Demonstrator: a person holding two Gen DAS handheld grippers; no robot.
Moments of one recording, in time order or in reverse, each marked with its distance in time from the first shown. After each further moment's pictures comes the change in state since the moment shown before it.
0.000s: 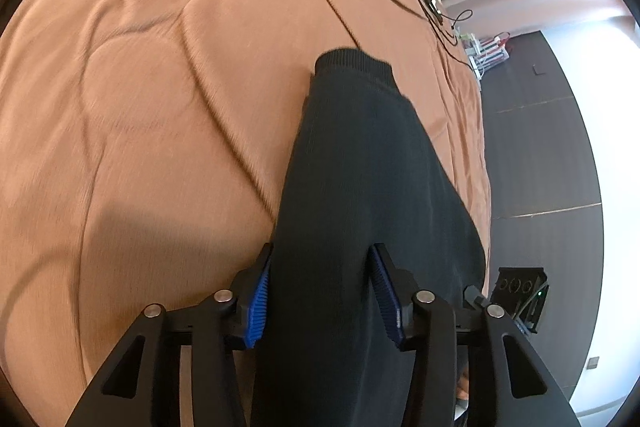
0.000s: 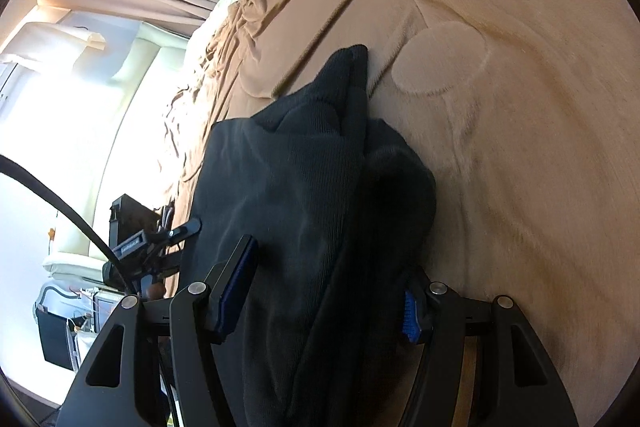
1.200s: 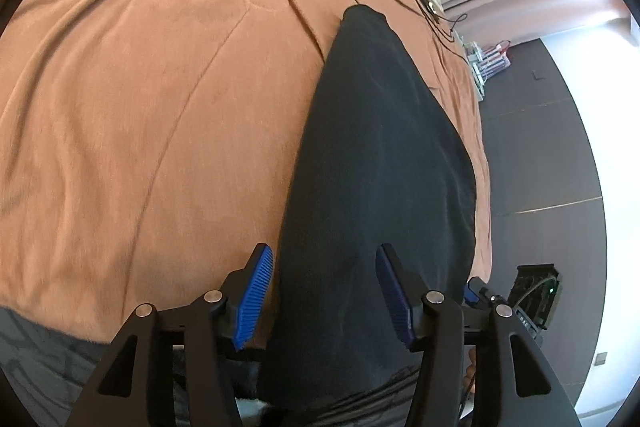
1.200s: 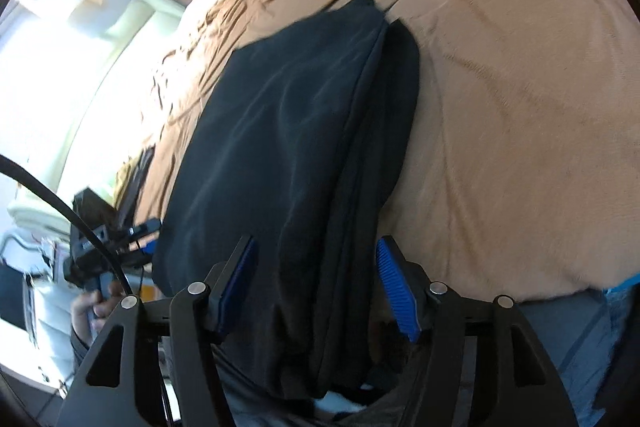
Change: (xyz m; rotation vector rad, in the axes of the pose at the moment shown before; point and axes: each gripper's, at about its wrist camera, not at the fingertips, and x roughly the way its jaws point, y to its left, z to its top) left arm -0.062 0.001 -0.118 -0.039 -0.067 0.035; right arm -0.074 0.062 -0.094 -0.097 0.002 -0.168
